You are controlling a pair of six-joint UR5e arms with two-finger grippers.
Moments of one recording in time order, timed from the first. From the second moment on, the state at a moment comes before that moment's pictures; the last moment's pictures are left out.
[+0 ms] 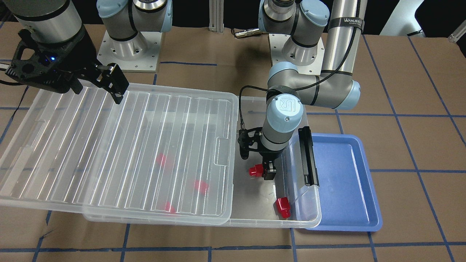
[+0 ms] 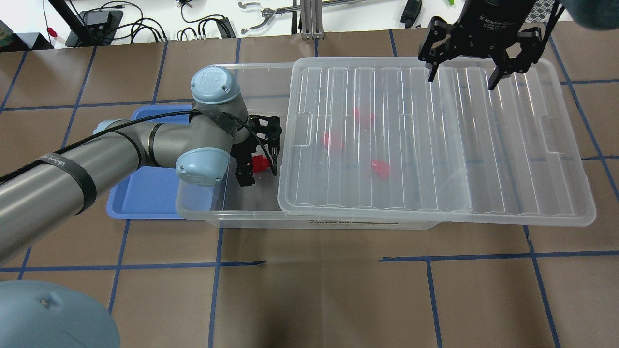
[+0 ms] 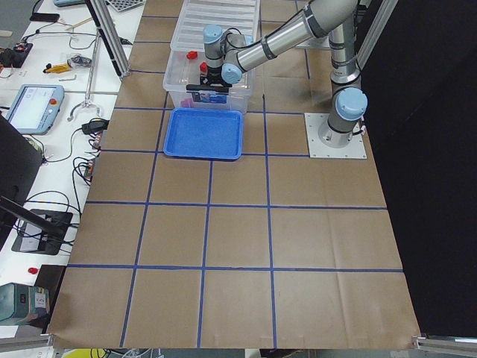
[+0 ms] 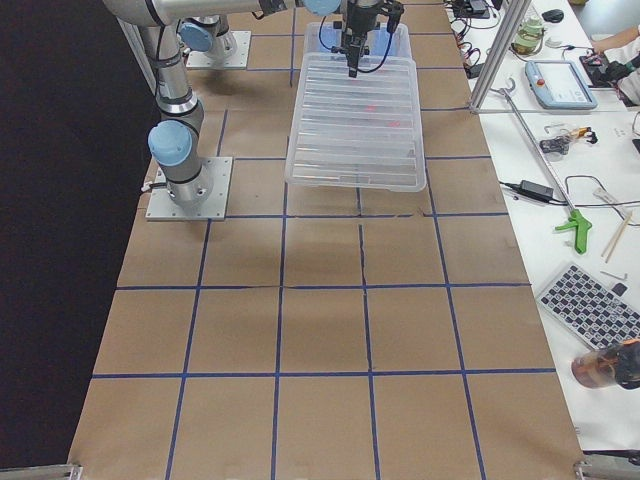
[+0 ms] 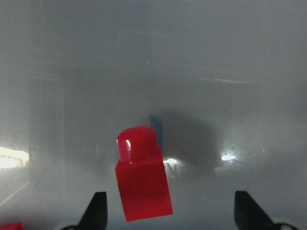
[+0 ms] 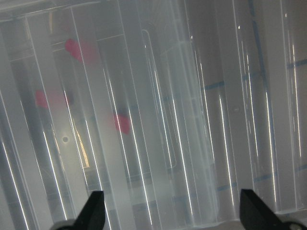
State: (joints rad) left arm -1.71 -1.99 -1.86 -0.89 1.58 1.41; right arm 1.58 -1.49 1.39 -1.47 -1.58 0.27
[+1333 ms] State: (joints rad) left arm -1.71 -2.01 -1.85 -0.83 1.57 1.41; right arm 1.58 -1.49 1.39 -1.47 -1.58 0.24
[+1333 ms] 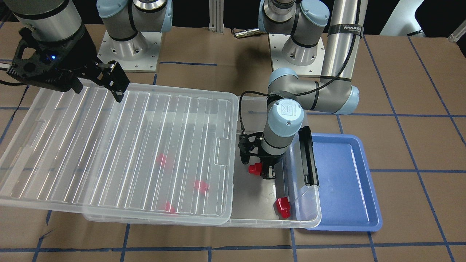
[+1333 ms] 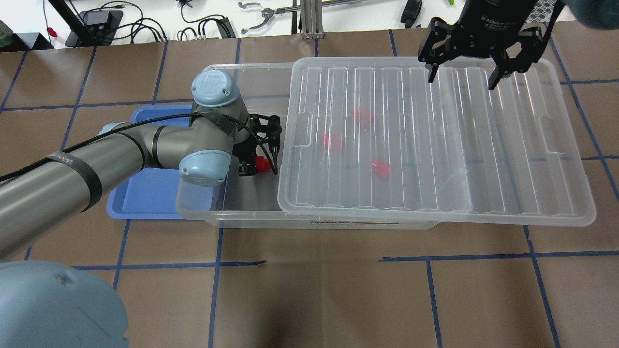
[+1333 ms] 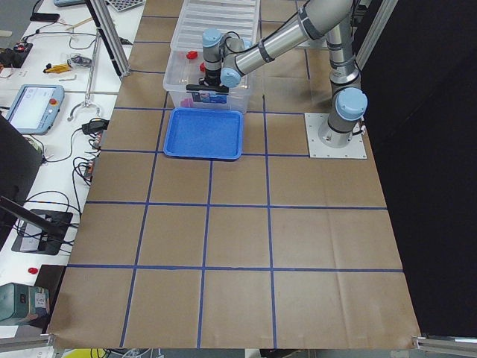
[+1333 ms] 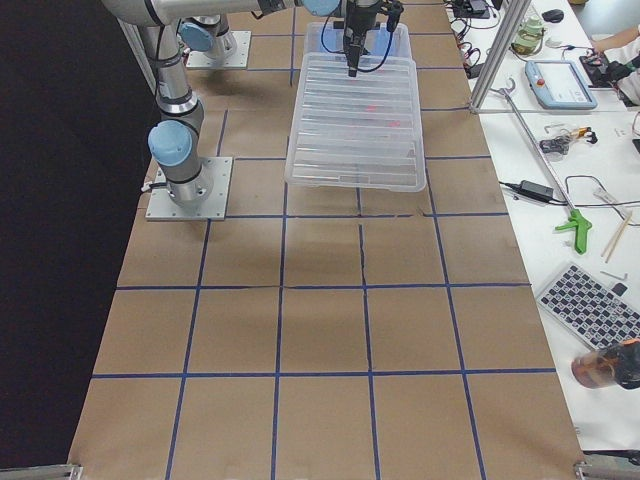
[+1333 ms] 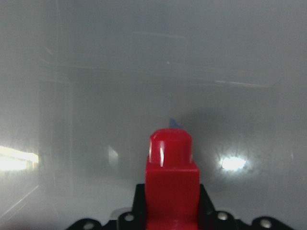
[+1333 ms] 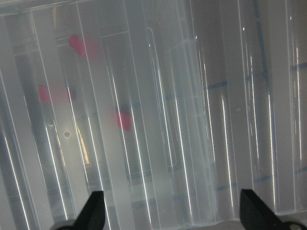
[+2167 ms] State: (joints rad) left arm -1.67 -1.90 -1.69 -1.11 1.57 1.41; right arm 1.58 -1.49 1.39 -1.46 -1.58 0.24
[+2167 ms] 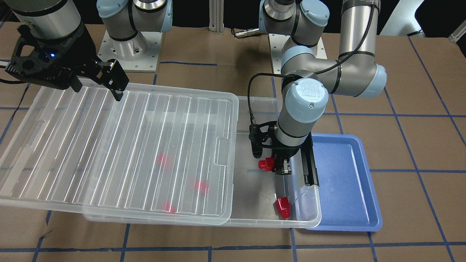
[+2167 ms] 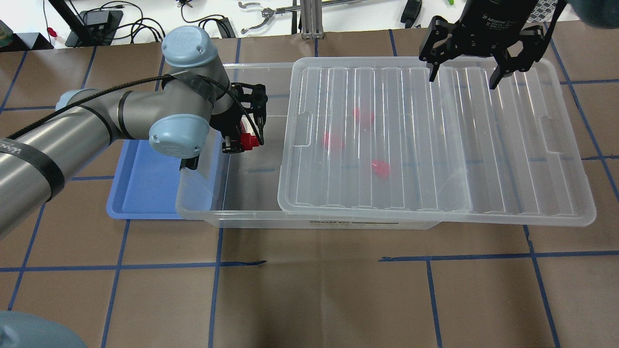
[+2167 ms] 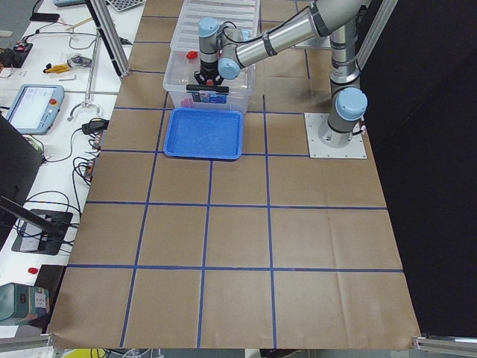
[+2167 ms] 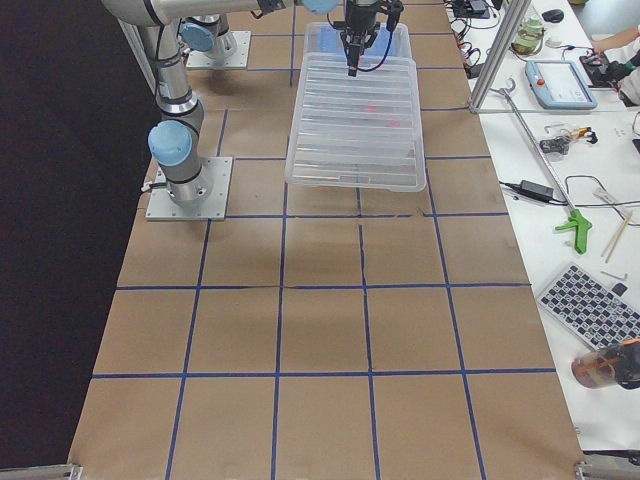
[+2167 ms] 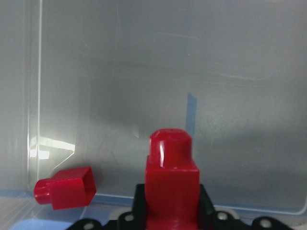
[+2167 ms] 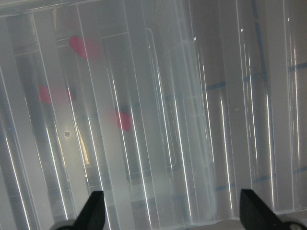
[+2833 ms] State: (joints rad) left arm -1.50 -1.86 -1.43 -1.48 1.52 1.56; right arm 1.56 -1.49 1.40 -1.46 -1.58 0.19
